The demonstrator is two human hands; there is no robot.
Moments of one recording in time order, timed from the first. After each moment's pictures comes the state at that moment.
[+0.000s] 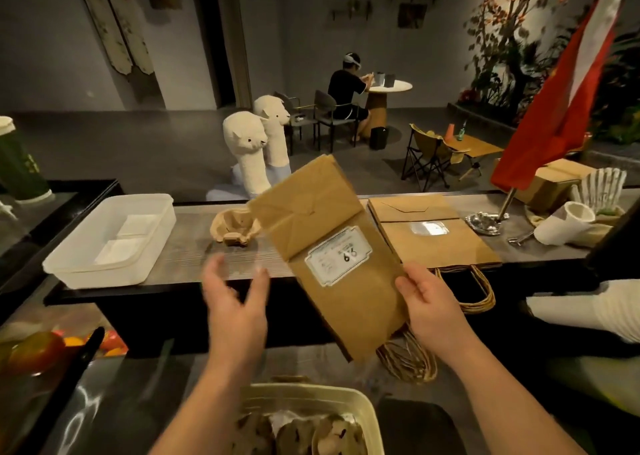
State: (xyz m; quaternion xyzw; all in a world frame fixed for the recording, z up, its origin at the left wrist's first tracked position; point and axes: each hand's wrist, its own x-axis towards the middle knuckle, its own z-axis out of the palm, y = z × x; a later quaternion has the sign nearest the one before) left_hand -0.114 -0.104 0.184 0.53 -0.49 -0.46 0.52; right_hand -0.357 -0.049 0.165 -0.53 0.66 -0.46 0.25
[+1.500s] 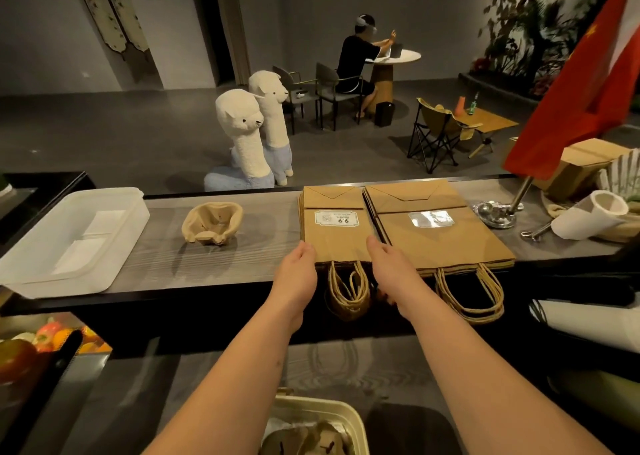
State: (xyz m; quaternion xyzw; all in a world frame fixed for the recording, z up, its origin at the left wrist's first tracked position) left_hand -0.233 -0.191 0.153 0.54 -0.47 -0.61 0.34; right_hand -0.380 -0.151 0.163 -0.35 0.75 -0.38 0.42
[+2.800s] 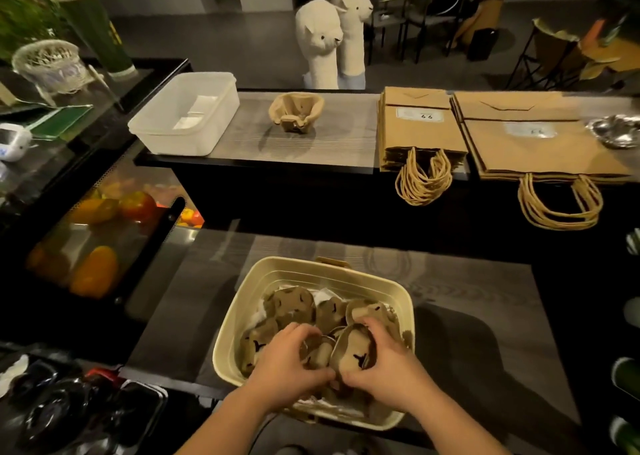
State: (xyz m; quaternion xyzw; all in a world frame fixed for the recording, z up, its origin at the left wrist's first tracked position) left_hand -0.050 0.021 -0.028 0.60 -0.70 -0.39 0.05; right_hand -0.260 0.049 -0.004 -0.54 0.68 -0.08 0.48
